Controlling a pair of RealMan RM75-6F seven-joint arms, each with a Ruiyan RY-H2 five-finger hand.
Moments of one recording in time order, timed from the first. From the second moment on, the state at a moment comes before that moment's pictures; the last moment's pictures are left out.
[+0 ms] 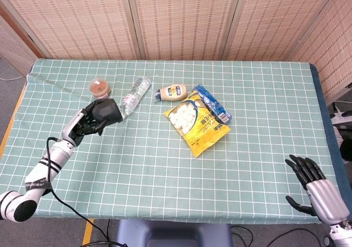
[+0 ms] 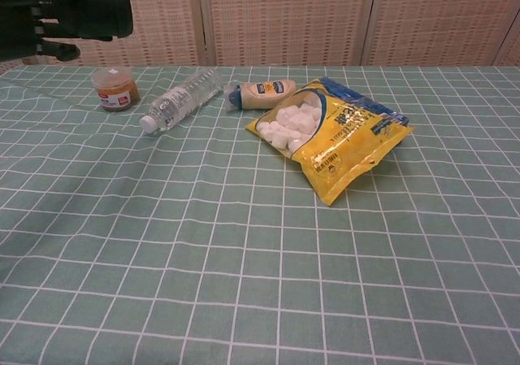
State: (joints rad) left arm -0.54 -1.13 -0.47 -1.67 1.28 0.64 -1.16; right arm 0.03 -0.99 -0.10 -1.66 -1.76 1.54 0.16
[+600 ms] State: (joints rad) left arm -0.66 -1.10 -0.24 -1.60 1.19 0.59 -0.27; right arm 0.02 -0.99 -0.10 -1.65 -1.77 1.55 0.16
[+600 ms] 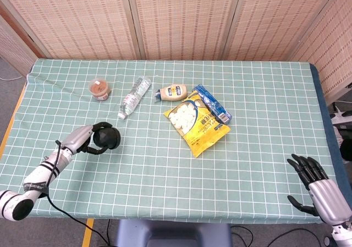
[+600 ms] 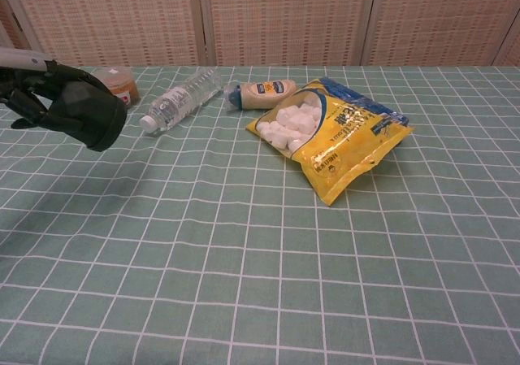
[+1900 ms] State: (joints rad) left arm -0.81 -1.17 -0.26 -1.82 0.24 0.85 0.69; right arm 0.03 -0.99 -0.10 -1.66 -1.77 1.55 0.18
